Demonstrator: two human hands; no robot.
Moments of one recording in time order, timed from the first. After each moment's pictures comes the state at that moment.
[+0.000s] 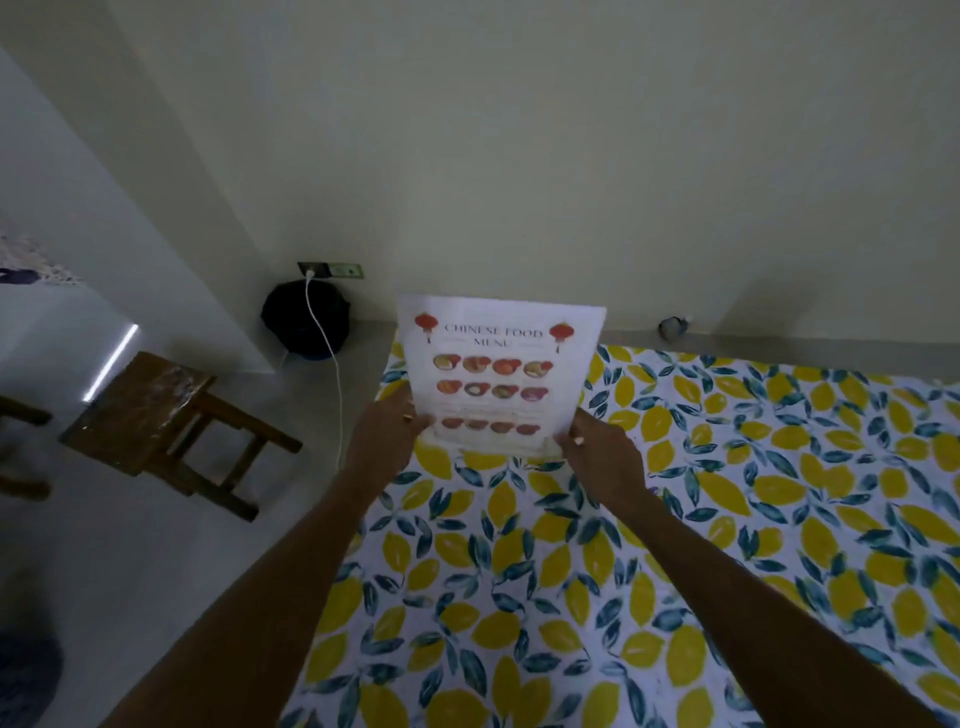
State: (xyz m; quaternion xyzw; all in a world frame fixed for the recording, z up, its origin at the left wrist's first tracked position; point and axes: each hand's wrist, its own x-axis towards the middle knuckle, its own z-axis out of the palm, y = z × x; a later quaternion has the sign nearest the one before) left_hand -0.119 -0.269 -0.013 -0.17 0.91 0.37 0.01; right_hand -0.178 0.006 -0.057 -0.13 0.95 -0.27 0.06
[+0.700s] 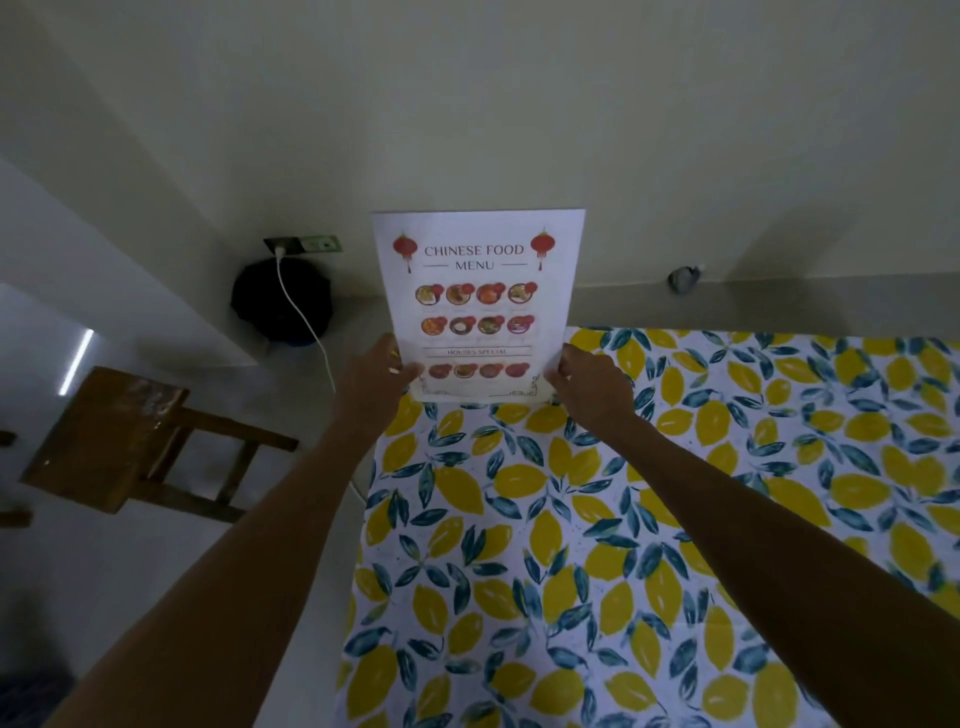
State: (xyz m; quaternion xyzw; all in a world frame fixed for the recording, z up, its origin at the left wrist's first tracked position) left_hand -0.252 -0.378 -0.101 -0.15 0.89 0.43 0.04; right_hand -0.303 -0.084 -0.093 -0.06 0.97 -0.22 0.10
